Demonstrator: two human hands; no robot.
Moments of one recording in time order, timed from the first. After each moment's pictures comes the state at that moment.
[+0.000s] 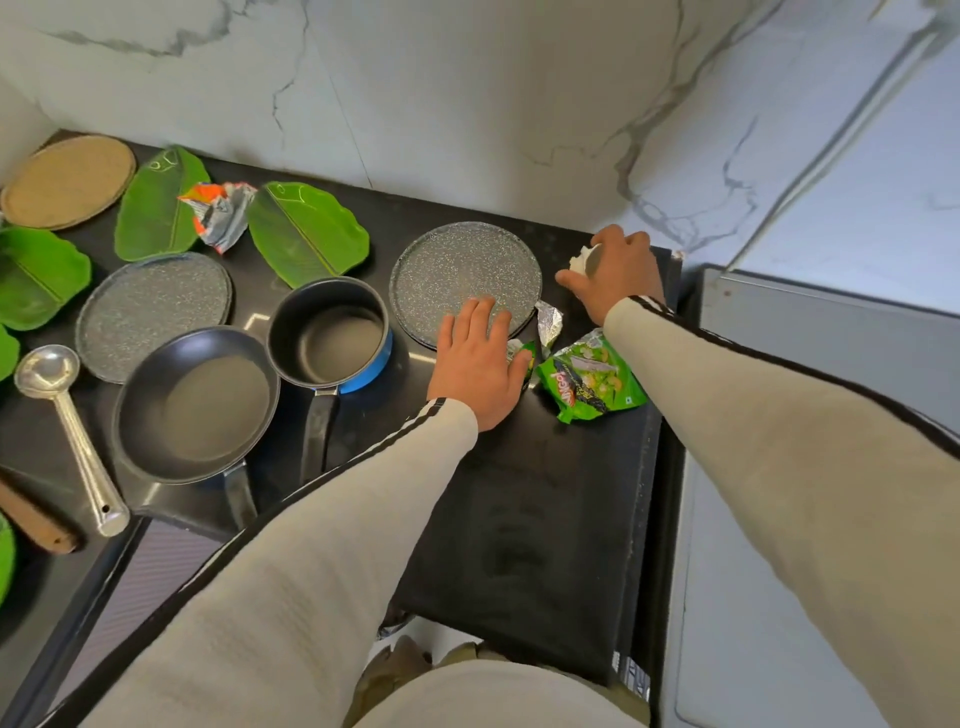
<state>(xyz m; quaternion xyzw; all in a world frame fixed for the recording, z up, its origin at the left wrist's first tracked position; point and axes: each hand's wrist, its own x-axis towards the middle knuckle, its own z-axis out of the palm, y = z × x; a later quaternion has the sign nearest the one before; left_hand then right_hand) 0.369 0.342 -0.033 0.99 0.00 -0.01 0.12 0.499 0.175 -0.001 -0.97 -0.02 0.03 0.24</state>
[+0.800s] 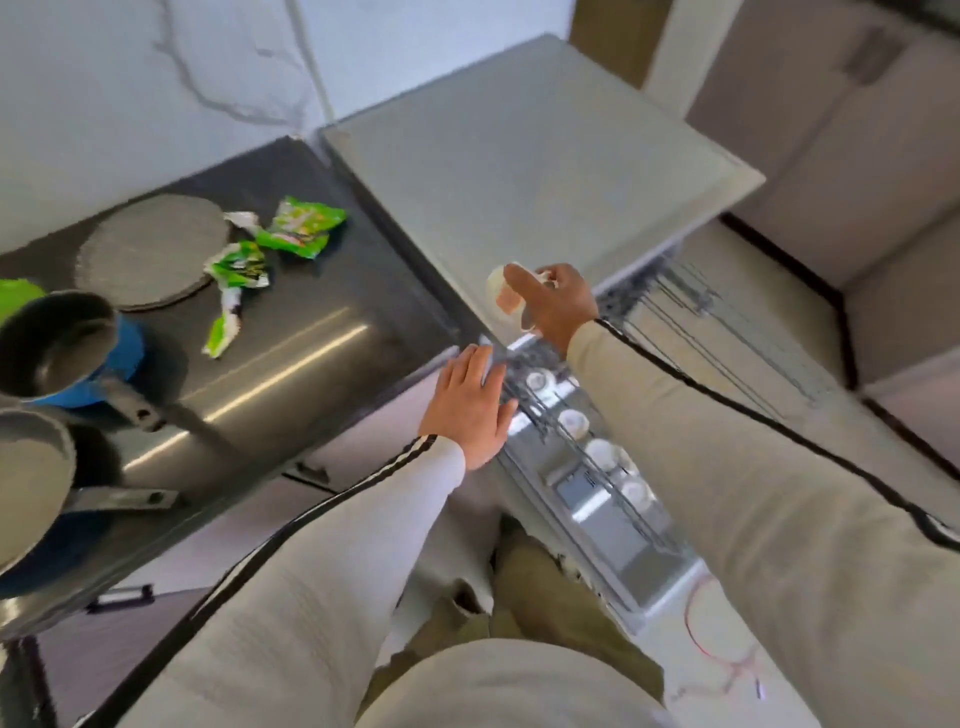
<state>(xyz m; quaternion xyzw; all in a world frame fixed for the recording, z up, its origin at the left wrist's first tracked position) 0.031 0.262 -0.062 0.86 -0.49 -0.09 0.05 0.015 0.084 -0.006 -0.72 0.43 -0.11 0.54</state>
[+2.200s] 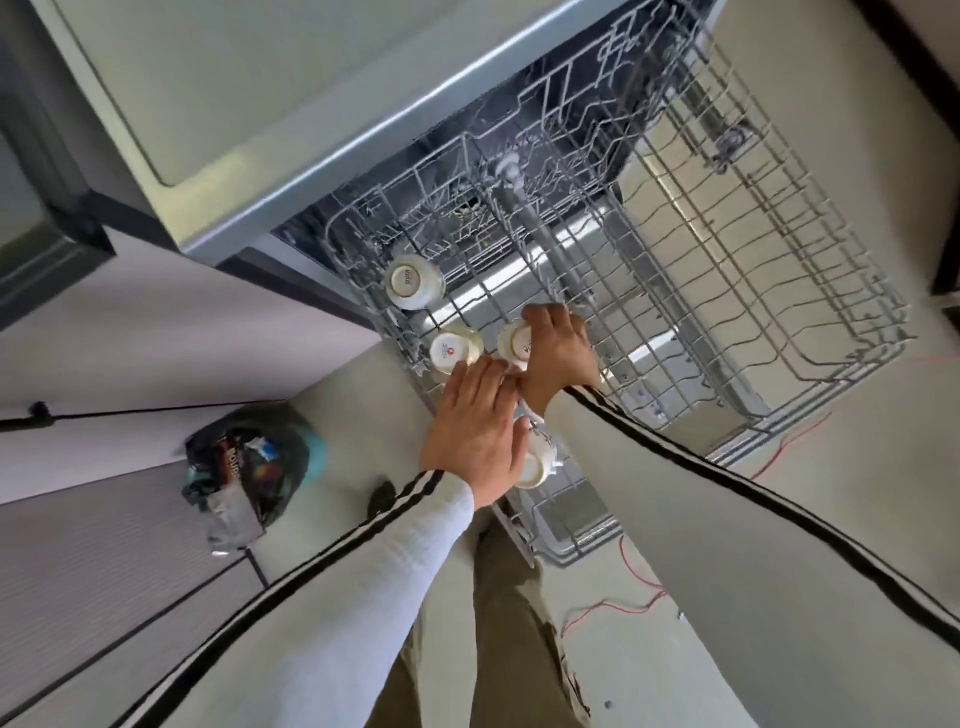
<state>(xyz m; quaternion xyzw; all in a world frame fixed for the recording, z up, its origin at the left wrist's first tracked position) -0.143 0.071 -0.282 0.87 -0.46 -0.15 0.01 -0.159 -0.073 -0.299 -0.89 0.32 0.12 0.29</state>
